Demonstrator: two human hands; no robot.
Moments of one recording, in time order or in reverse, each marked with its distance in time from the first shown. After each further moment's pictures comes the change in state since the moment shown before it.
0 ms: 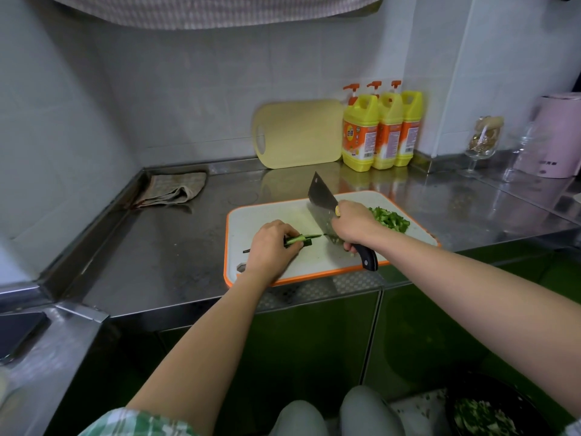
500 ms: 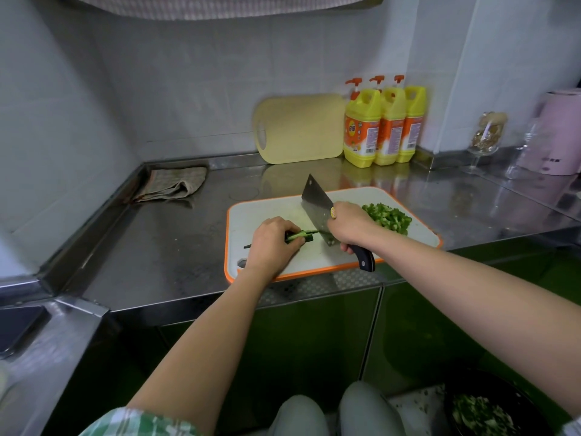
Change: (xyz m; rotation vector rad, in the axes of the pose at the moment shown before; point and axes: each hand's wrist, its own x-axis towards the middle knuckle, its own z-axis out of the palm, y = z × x) left_hand -0.001 0.001 0.000 0.009 -0.002 -0.015; right_hand -0.006 -0.004 0.009 0.010 -0.036 -0.011
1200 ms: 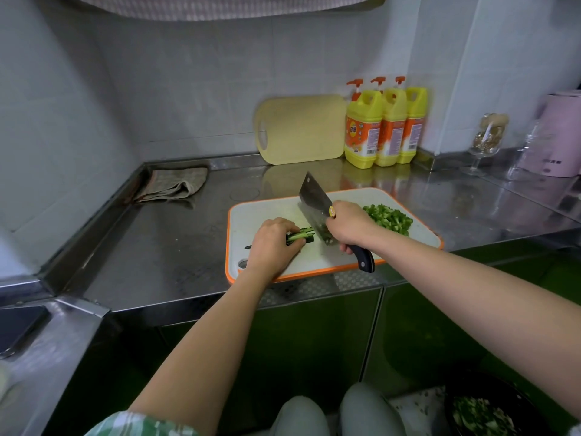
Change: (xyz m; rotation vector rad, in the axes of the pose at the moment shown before) left_hand -0.001 0.000 -0.001 0.031 -0.012 0.019; right_hand -0.003 -0.004 -0.002 0.018 0.000 -0.030
